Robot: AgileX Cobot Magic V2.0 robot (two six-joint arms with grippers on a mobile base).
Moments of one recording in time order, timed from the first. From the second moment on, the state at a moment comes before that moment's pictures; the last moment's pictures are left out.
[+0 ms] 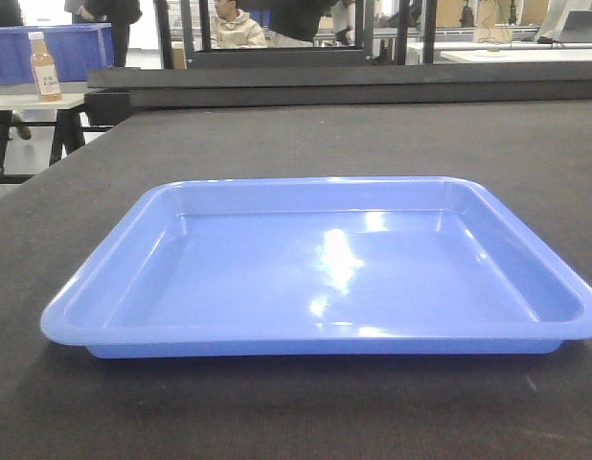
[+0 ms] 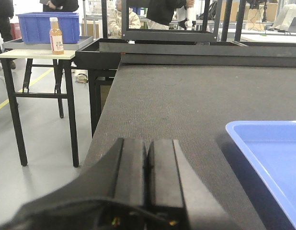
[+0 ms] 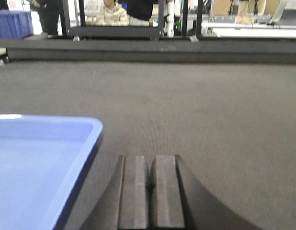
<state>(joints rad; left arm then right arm) -0.11 -0.01 0.03 -0.05 0.01 0.04 0.03 -0.01 0.03 0.09 0.01 -0.01</state>
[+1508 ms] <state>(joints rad) -0.19 1.23 -0.94 -0.28 0.80 0.00 0.07 1.25 -1.03 0.07 1.04 0.18</state>
